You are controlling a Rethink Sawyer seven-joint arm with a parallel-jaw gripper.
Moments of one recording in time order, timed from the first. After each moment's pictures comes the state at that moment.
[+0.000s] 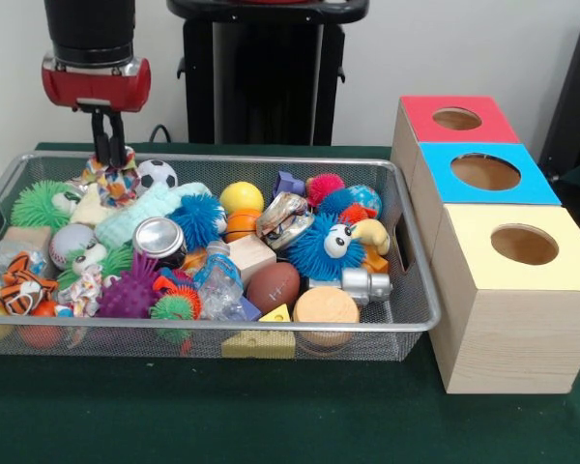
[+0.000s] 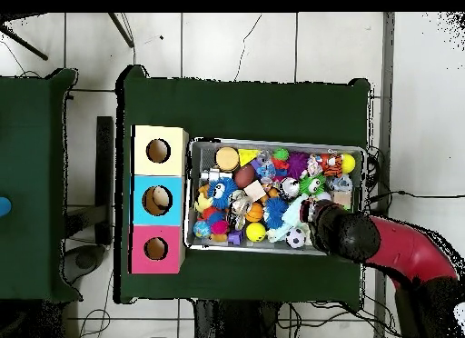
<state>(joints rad) -0.81 -0.77 0.28 1.82 -0.39 0.49 1.57</state>
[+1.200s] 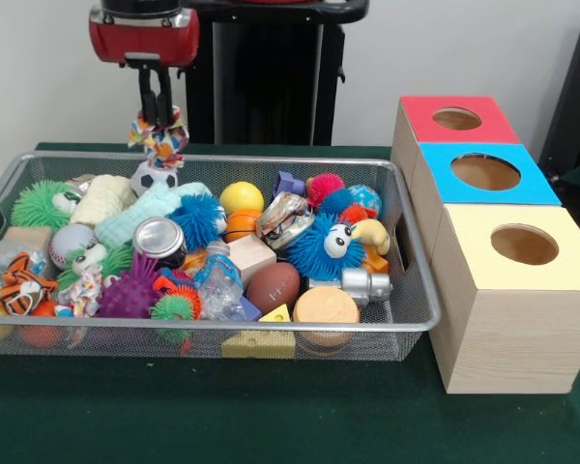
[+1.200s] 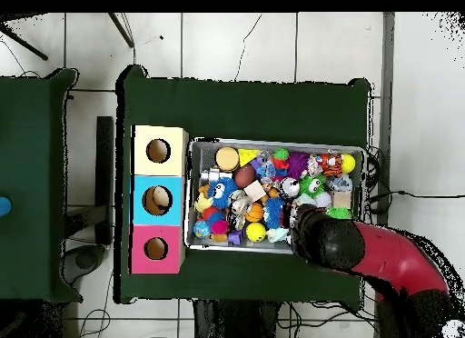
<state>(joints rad) -0.74 -0.90 0.28 1.92 -0.29 0.54 1.57</state>
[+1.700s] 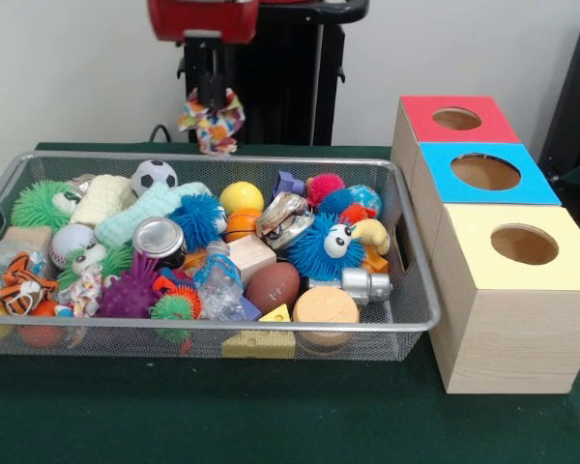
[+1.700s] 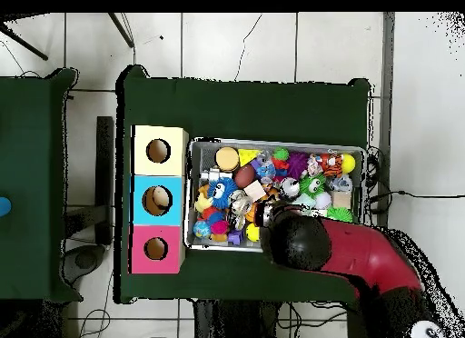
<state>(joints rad) -0.62 -0.98 0.27 1.95 -0.25 0.55 1.57</state>
